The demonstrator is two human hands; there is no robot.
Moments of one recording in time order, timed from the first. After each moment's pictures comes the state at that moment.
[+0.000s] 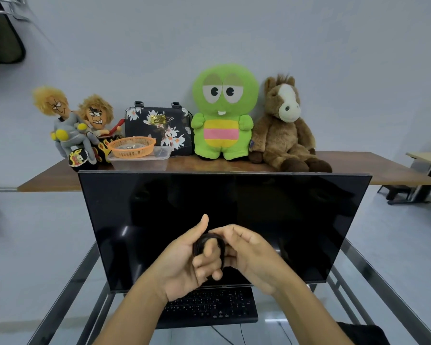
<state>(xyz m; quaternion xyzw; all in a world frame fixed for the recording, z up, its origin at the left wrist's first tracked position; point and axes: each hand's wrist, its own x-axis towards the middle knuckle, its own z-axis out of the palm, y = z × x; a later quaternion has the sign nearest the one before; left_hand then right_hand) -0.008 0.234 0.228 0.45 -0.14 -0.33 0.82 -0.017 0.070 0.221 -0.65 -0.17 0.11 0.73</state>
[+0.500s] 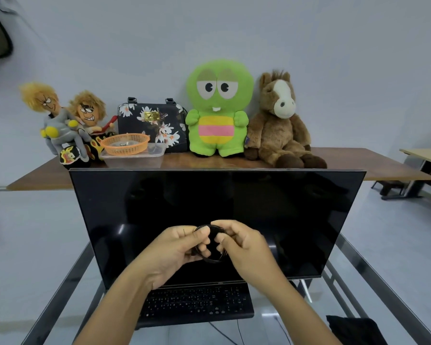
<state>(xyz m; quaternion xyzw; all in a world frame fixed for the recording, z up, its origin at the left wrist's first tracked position) 0.005 0.246 0.222 0.65 -0.11 -0.17 0.73 -0.026 0.074 0.224 -0.81 -0.12 -0.11 0.56</state>
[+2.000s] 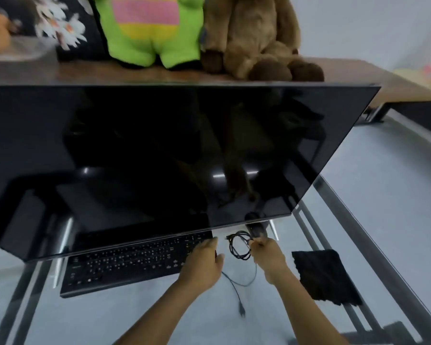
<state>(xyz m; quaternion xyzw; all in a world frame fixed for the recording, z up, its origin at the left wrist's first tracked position) 0.053 0.086 -0.016 0.92 -0.15 -0.18 0.31 0.031 -0.086 -0.010 -0.81 0.32 0.09 0.48</state>
